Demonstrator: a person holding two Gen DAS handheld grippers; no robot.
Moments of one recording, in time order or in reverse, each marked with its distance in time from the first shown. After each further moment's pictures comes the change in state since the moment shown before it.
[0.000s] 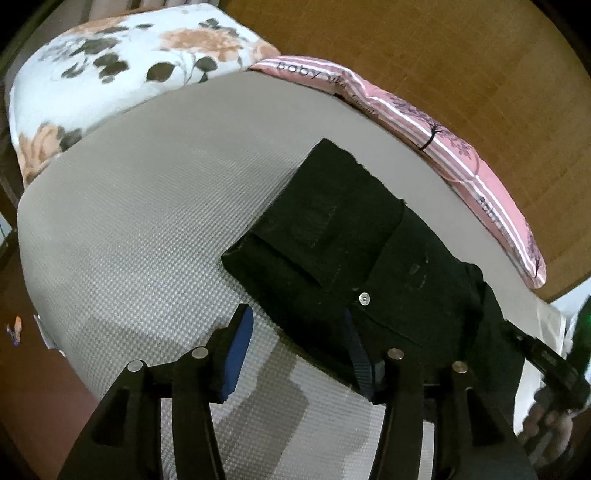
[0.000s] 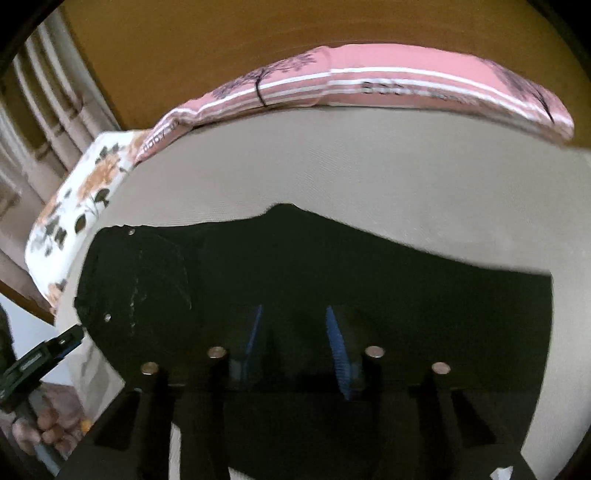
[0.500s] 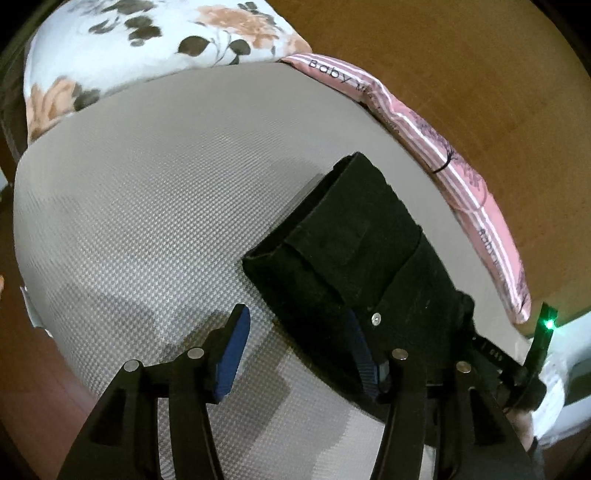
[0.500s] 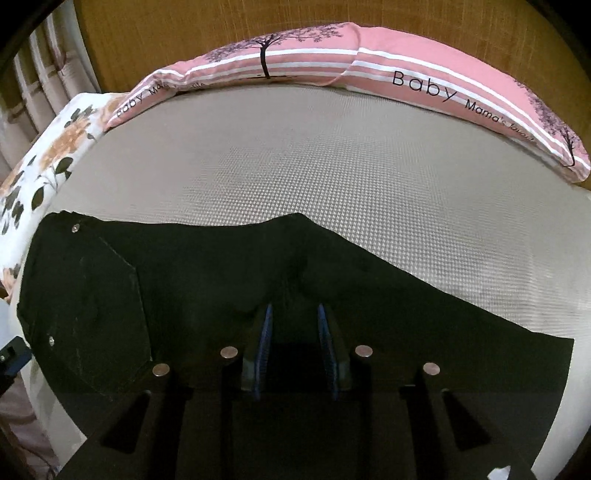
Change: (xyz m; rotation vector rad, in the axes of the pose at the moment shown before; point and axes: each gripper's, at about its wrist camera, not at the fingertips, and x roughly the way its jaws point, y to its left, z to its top) left arm 0.006 0.028 0.004 -0.159 0.009 -0.069; right arm 0.061 0.019 0.025 -0.082 0.066 -0.122
